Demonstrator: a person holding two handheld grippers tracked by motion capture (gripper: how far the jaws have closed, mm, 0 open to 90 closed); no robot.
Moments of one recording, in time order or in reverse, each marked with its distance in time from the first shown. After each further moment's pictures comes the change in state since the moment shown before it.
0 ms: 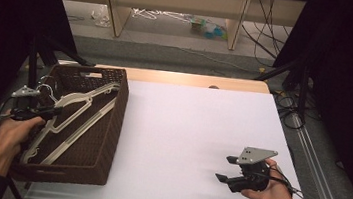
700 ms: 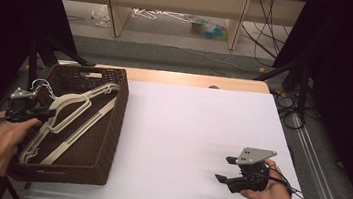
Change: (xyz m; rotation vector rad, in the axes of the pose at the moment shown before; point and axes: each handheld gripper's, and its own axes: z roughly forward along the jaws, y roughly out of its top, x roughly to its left) left arm 0.016 -0.009 -0.001 0.053 0.101 -0.006; right arm 0.001 -0.001 0.001 0.009 0.006 0.005
